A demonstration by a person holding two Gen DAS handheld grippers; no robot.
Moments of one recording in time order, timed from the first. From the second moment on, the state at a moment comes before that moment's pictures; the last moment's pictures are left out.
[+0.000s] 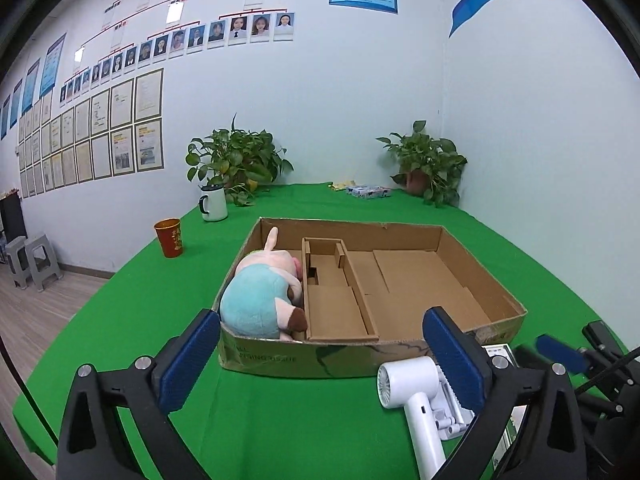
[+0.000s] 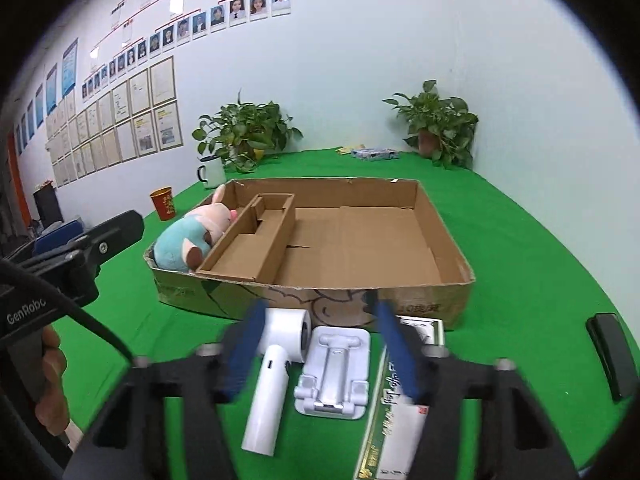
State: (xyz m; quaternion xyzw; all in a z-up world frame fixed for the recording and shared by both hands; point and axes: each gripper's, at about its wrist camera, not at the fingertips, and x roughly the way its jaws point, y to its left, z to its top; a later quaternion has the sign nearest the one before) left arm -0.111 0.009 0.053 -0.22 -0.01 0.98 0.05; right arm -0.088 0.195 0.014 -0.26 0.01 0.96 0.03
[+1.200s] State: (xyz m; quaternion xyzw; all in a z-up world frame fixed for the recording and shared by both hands) left arm -0.157 -0.003 -0.034 -0.38 -0.09 0.90 0.20; right arm -0.084 0.162 -0.061 -0.39 0.02 0.92 -0.10
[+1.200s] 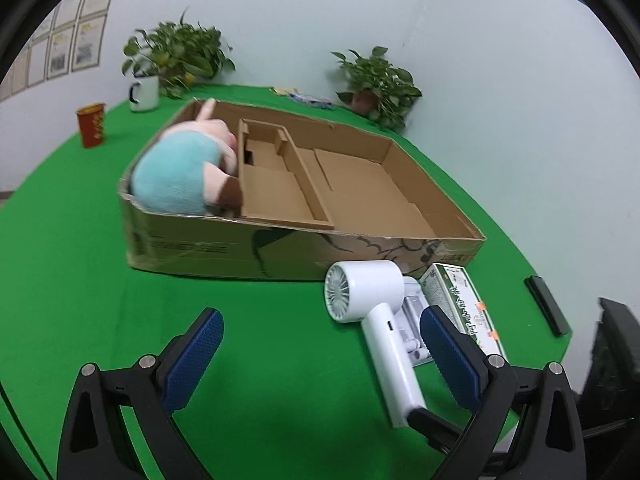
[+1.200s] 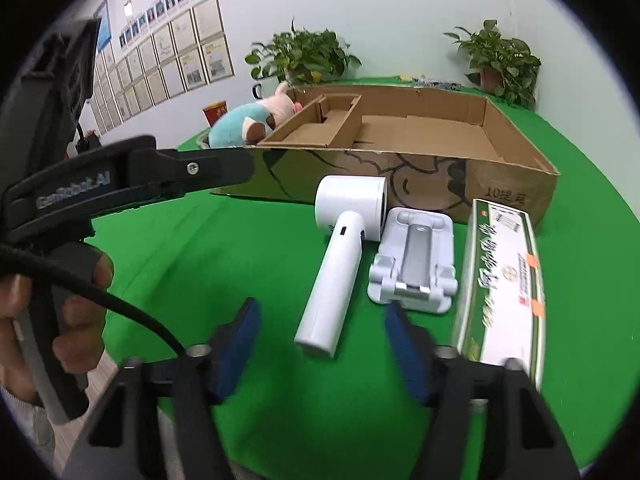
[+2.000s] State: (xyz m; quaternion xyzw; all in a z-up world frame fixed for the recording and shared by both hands) left arm -0.188 0.013 -0.115 -0.51 -0.24 0.74 0.38; right arm -0.061 0.153 -0.082 -0.42 0.03 0.90 -0.12
